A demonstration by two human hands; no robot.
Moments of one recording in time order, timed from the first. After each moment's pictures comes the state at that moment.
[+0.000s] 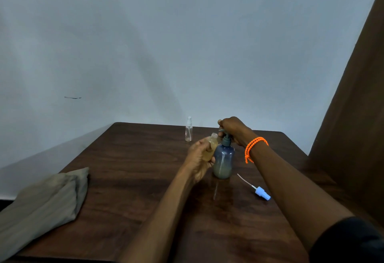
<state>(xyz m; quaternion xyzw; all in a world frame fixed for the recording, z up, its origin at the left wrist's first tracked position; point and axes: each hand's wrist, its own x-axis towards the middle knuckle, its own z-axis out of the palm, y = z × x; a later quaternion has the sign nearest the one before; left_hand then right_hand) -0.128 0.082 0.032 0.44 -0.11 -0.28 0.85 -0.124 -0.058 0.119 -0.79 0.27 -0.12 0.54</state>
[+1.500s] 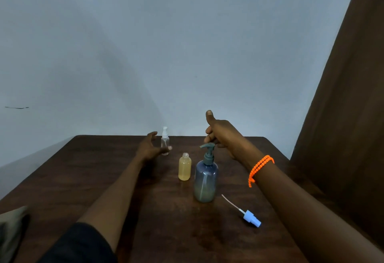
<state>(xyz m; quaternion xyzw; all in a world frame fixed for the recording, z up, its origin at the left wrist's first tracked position) 0.080 0.089 -0.001 0.83 -0.20 -0.06 0.53 -0.143 -0.077 0.146 -0.81 0.24 -0.13 0.51</state>
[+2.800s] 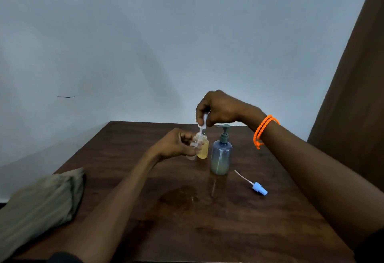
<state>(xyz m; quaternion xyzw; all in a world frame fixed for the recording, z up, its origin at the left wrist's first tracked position) -0.081 0.162 0.069 0.71 -0.44 -0.17 0.53 -0.188 0.002 0.213 -0.99 -0.08 -0.07 0.09</state>
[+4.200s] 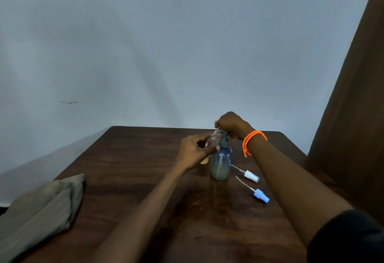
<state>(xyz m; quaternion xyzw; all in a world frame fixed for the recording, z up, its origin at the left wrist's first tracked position) -0.107 0.096 0.048 0.73 -0.37 0.05 0.57 -0.117 -0.068 0.141 -0.86 0.26 -0.09 0.42</state>
